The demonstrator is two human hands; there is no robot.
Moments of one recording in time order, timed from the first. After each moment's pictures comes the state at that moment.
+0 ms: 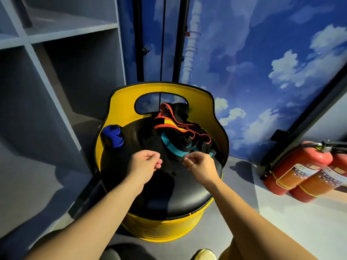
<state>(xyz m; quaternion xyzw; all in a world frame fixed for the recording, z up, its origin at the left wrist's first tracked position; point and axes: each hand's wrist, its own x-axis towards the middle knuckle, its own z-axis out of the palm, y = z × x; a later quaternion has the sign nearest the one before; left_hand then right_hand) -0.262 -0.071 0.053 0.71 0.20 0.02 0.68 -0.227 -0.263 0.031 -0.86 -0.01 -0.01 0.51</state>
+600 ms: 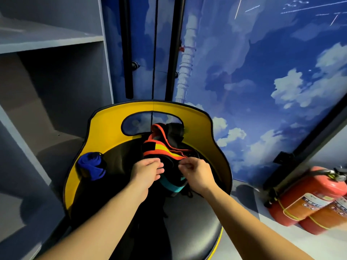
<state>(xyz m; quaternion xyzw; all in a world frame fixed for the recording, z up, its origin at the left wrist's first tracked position) -0.130 -0.094 0.041 0.62 0.23 -0.02 0.75 -0.107 -0.266 0.036 -0.90 -0.03 -0.03 0.43</state>
